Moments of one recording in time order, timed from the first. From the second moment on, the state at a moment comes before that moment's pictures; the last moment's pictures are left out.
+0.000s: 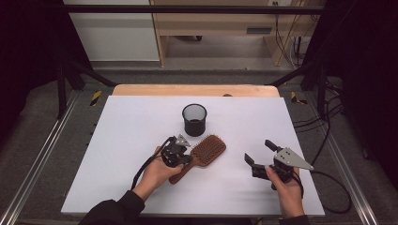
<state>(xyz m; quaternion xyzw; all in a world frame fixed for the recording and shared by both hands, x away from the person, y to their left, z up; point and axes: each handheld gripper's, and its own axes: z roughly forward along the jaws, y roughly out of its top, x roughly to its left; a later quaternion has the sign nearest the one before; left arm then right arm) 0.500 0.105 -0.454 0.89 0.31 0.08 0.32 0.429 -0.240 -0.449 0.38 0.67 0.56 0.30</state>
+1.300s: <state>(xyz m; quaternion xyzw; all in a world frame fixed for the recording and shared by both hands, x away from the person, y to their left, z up) 0.478 0.082 -0.447 0.89 0.32 0.10 0.31 0.430 -0.238 -0.451 0.37 0.68 0.56 0.30</state>
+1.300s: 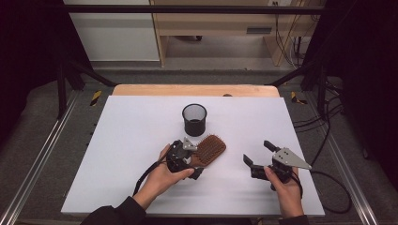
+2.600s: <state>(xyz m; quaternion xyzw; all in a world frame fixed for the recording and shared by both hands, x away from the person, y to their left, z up) 0.490 0.086 -0.453 0.90 0.32 0.07 0.27 0.430 -0.237 -0.451 0.38 0.68 0.55 0.29</state>
